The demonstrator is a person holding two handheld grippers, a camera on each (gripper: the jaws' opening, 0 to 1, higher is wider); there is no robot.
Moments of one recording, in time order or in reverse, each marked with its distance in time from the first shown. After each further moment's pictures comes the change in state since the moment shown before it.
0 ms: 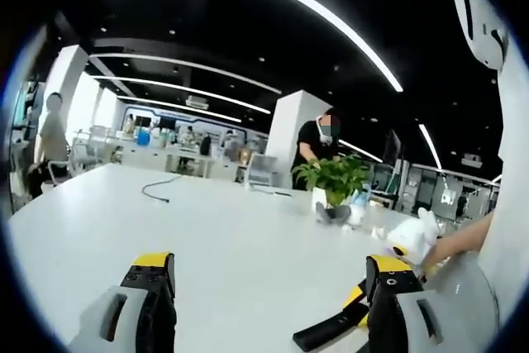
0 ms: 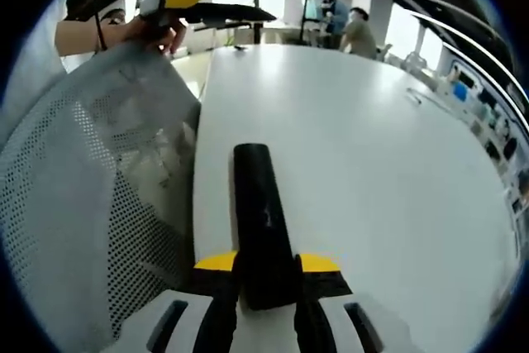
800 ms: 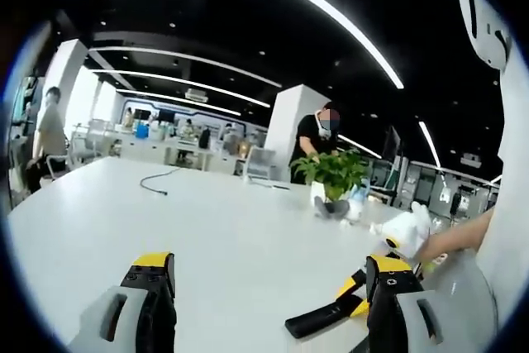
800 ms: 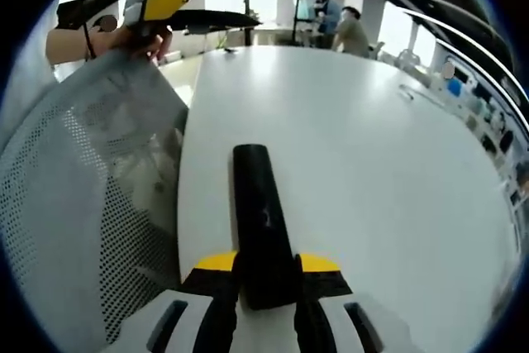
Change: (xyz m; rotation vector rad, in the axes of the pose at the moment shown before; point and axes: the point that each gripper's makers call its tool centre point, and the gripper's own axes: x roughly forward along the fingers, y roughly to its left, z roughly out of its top) left arm 0.000 0.000 -0.007 -0.012 0.035 -0.008; right arm 0.001 -0.017 0.000 0.042 -0.009 -0.028
